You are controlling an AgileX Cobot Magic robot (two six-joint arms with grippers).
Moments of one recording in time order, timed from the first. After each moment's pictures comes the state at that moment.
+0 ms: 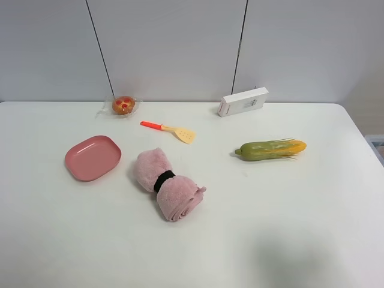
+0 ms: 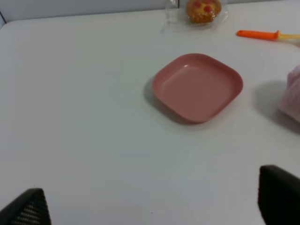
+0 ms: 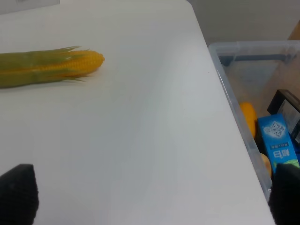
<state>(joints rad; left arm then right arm) 0.05 -0.01 -0.51 0.00 1.05 0.03 -0.09 0.00 -0.50 -0.07 1.06 -0.05</state>
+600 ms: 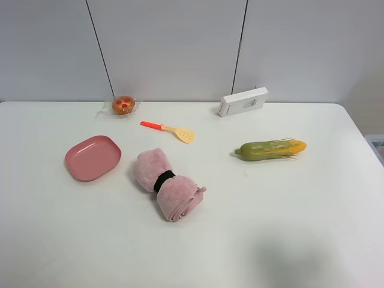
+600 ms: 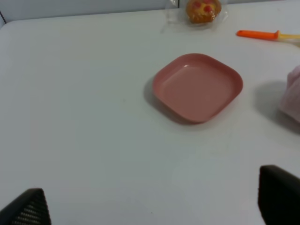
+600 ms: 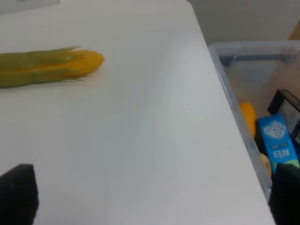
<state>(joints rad) 0.05 -0.01 -0.51 0.00 1.05 0.03 -0.09 0.00 -0.50 -0.07 1.06 -0.05</state>
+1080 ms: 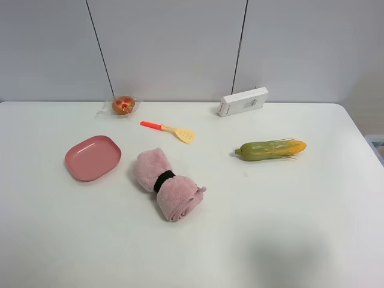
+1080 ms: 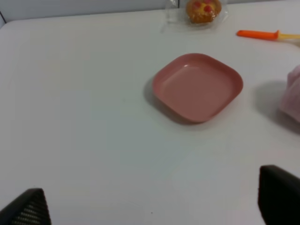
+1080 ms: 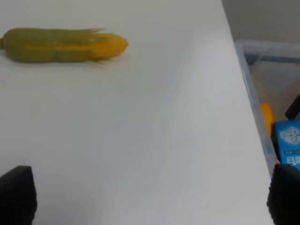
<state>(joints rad) 0.05 -0.01 -0.51 0.00 1.05 0.03 -0.09 0.08 -0.52 0.02 1.07 -0.20</state>
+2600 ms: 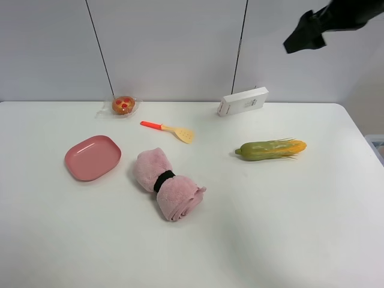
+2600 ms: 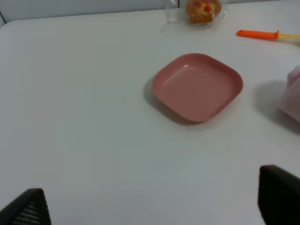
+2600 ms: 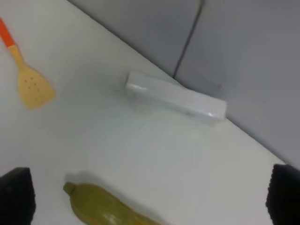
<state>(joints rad) 0.05 -0.01 -0.51 0.00 1.05 0.03 0.10 1.64 -1.62 0.40 0.93 -0.78</state>
